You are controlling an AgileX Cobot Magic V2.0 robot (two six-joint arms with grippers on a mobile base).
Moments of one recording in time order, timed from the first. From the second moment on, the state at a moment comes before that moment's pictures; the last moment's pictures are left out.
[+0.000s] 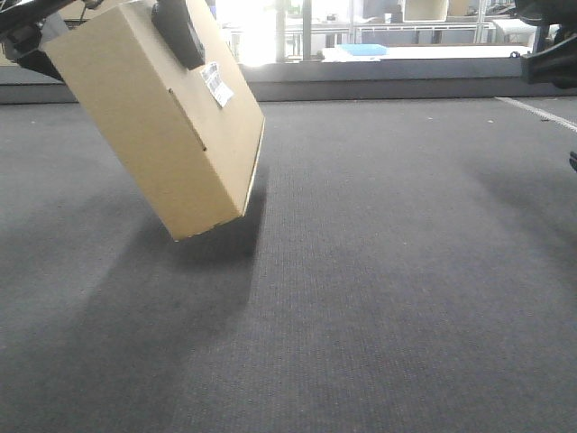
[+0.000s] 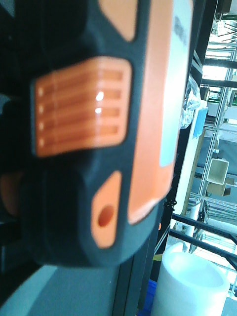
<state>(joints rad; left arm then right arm) -0.43 1.50 -1.25 -0.15 0.75 -0.43 0.22 1.52 -0.50 0.69 -1.04 -0.59</state>
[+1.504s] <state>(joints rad) -0.43 1.50 -1.25 -0.15 0.73 -0.43 -0.12 1.41 -0.31 0.03 -1.01 0.20</state>
